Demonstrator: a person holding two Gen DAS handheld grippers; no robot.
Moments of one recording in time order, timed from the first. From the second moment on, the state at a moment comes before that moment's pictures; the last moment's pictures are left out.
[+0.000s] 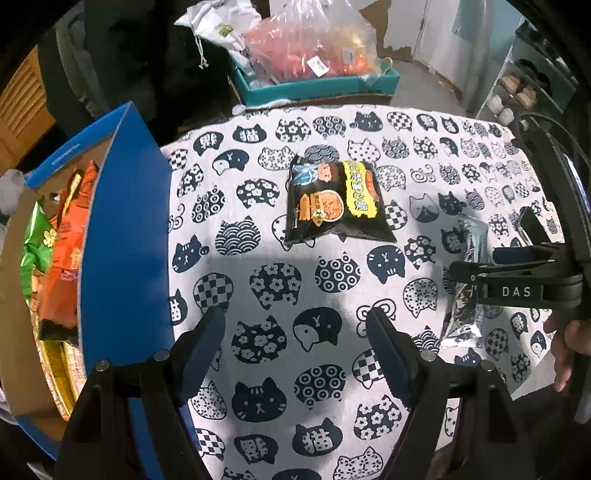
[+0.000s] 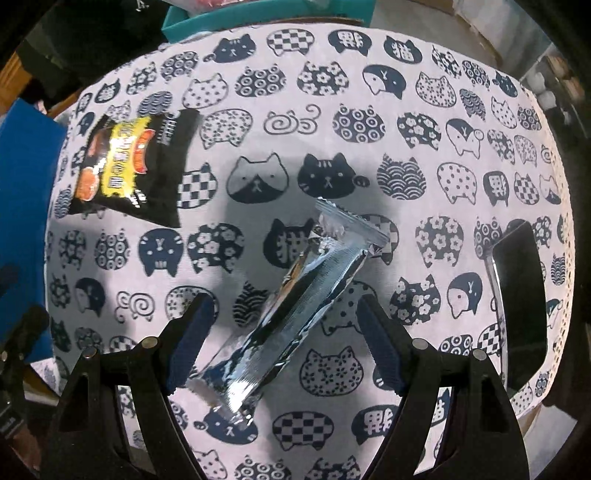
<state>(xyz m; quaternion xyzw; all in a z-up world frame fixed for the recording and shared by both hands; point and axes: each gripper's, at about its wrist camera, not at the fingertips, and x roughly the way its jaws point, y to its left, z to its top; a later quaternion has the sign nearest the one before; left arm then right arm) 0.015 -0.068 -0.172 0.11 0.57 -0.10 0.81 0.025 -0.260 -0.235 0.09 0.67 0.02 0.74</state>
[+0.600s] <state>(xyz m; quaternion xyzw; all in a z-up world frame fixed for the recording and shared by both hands) 0.039 -0.069 -0.187 0.04 0.60 -0.09 0.79 0.020 -0.270 -0.241 0.08 0.64 0.05 0.76</state>
